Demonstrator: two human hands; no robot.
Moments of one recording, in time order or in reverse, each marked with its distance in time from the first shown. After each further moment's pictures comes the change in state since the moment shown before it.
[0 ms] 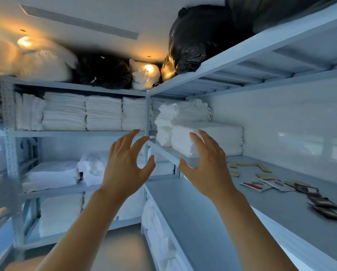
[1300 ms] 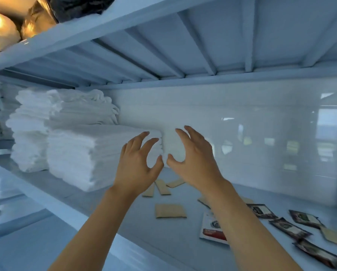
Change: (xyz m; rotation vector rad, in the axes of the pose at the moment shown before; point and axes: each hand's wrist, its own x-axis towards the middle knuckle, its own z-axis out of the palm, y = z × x) left_hand 0.220 0.037 0.495 -0.700 -0.076 0.269; right_hand 0.181 0.316 0.107 -0.574 0.050 0.294
